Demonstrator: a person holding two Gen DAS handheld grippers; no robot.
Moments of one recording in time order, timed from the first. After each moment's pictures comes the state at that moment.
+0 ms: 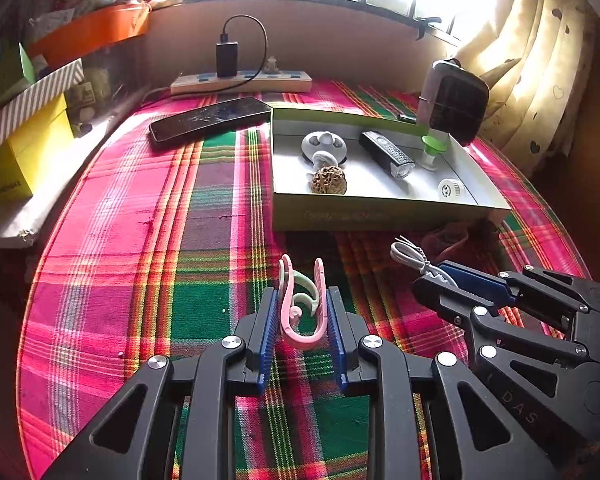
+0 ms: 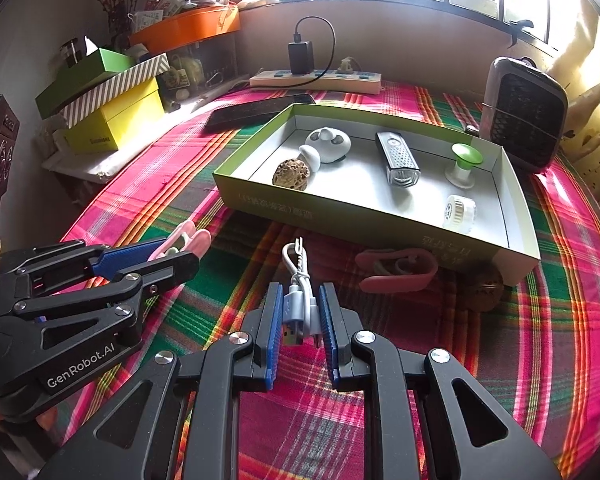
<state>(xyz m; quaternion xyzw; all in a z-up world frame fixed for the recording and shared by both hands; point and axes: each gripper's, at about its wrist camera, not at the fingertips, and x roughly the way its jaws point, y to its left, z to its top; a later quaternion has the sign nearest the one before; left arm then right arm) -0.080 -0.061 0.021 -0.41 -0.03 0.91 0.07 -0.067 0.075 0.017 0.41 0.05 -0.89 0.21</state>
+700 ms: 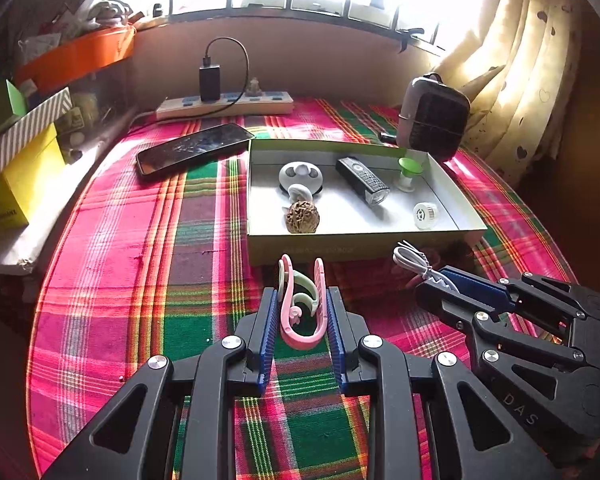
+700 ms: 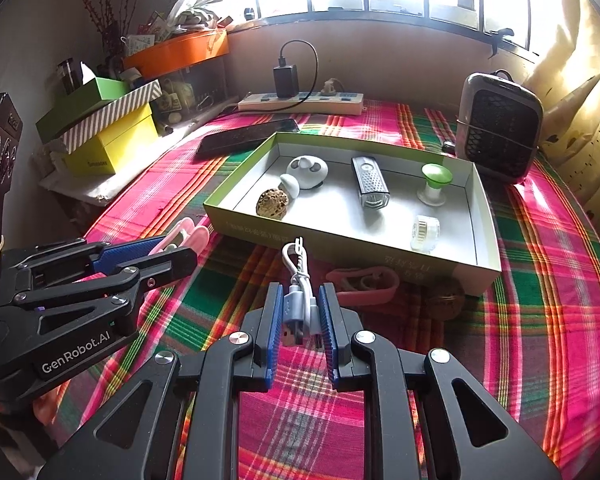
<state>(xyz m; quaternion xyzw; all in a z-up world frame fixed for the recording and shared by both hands) -0.084 -0.047 0.047 -0.40 -0.03 0.91 0.09 -0.065 0.093 0.038 0.39 0.03 -0.90 0.19</state>
